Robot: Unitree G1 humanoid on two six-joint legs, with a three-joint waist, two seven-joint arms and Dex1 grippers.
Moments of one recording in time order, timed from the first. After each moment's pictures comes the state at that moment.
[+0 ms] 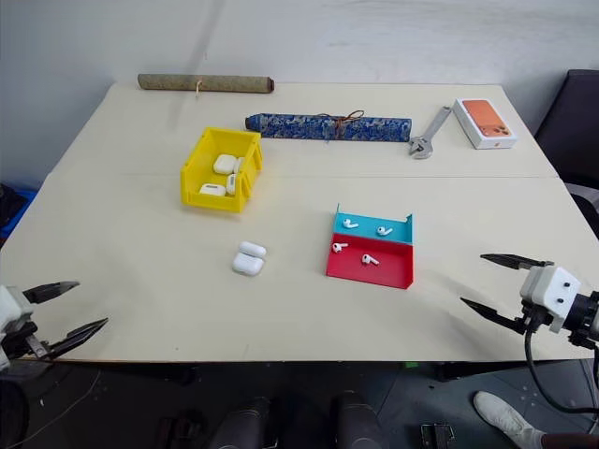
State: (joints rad) left arm 0.30 0.87 0.61 0.09 -0.35 -0.10 -1.02; right arm -0.11 -0.91 -0.32 0.54 0.35 -0.56 1.34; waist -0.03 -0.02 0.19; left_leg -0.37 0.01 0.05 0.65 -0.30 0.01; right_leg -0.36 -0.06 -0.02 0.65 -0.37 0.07
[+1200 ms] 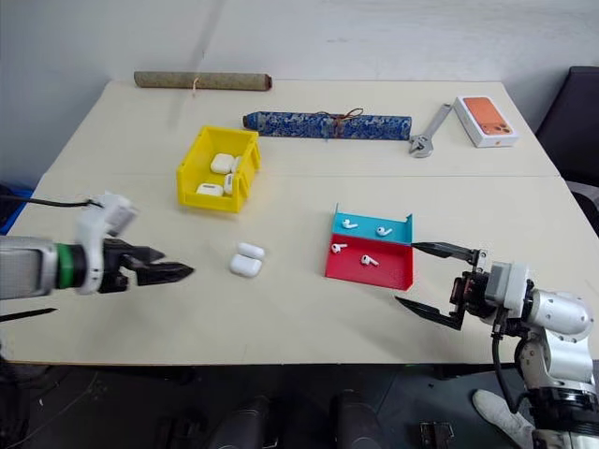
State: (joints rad) left arm -0.51 0.92 0.25 -0.37 -0.98 1.62 -0.30; right arm -0.10 -0.68 -0.25 0.07 0.63 -0.31 1.43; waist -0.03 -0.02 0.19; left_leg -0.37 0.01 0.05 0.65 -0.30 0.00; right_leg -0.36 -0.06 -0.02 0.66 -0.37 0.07
